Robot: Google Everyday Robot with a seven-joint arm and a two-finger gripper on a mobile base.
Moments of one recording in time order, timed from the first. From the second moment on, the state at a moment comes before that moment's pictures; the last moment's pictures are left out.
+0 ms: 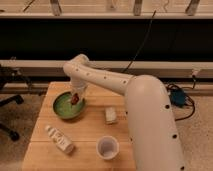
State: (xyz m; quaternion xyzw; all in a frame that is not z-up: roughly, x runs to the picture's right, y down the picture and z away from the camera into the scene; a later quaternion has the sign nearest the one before) arm -0.150 0.057 0.870 -0.26 -0.21 -0.44 0.83
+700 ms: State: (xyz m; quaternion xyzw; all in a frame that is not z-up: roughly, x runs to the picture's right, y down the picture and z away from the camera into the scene) arm -0.146 0.059 0.870 -0.26 -0.21 -0.43 0.84
